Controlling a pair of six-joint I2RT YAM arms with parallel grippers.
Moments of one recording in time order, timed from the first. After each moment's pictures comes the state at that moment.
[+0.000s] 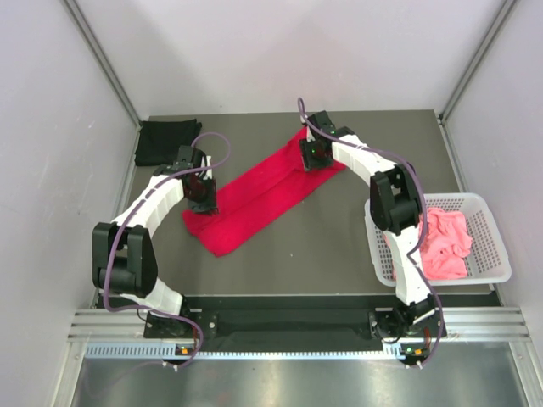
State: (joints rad) left arm -0.15 1.55 1.14 -0.76 0.14 -0.23; right arm 0.44 2.29 1.95 -0.66 0.03 0.15
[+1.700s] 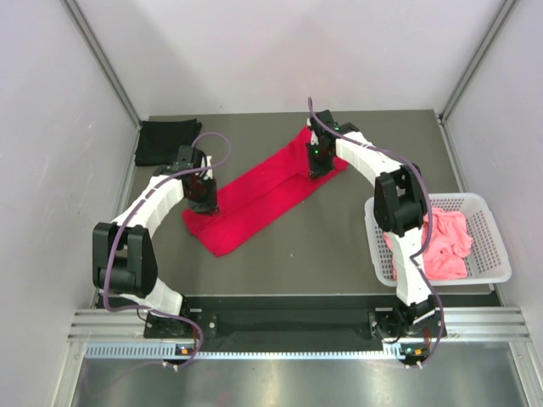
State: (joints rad) left arm -0.15 1.55 1.14 -0.76 0.15 -0.23; right arm 0.43 2.24 1.95 -0.83 -0.10 0.30
